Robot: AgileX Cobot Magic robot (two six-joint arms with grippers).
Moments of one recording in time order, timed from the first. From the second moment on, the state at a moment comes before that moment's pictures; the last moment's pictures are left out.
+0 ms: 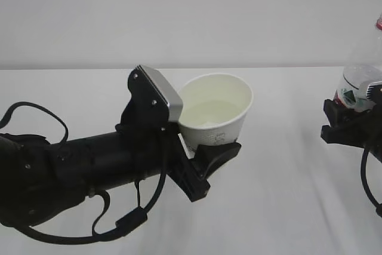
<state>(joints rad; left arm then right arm) -0.79 1.81 -0.68 0.31 -0.84 -0.11 0.10 1.84 -0.38 0.03 -1.11 -0.09</state>
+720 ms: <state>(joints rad) -0.54 1.81 -0.68 0.26 -0.88 -0.11 0.10 1.84 -0.38 0.03 -1.11 -0.09</state>
